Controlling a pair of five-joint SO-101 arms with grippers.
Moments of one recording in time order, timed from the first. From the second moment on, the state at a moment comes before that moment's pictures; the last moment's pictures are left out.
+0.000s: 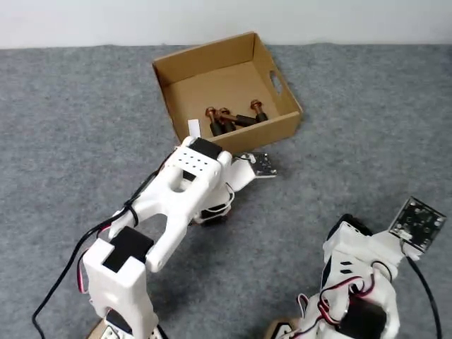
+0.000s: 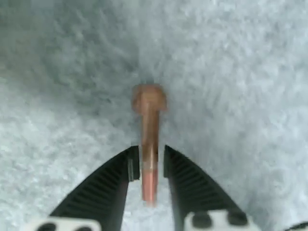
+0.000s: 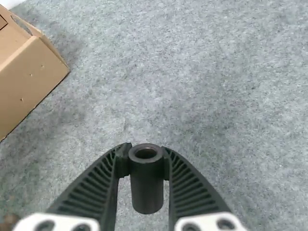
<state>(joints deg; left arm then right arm) 25.1 18.3 8.7 84.4 -30.8 17.9 -99.0 70.2 76.7 -15.3</state>
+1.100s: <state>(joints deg) 31.2 12.9 8.6 82.8 -18.2 17.9 -100.0 70.2 76.7 -15.3</state>
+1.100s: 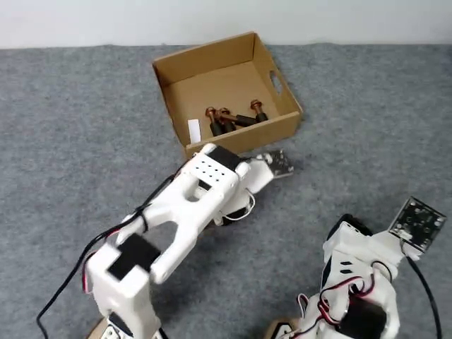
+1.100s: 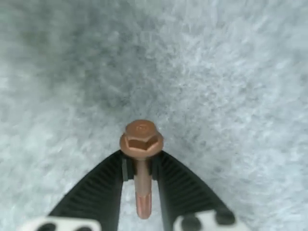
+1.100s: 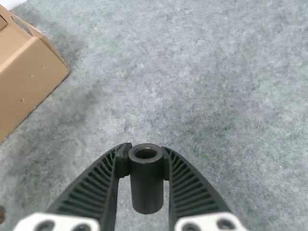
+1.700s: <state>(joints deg) 32.2 -29.8 20.2 88.8 3.2 5.4 -103.6 70.2 76.7 -15.3</state>
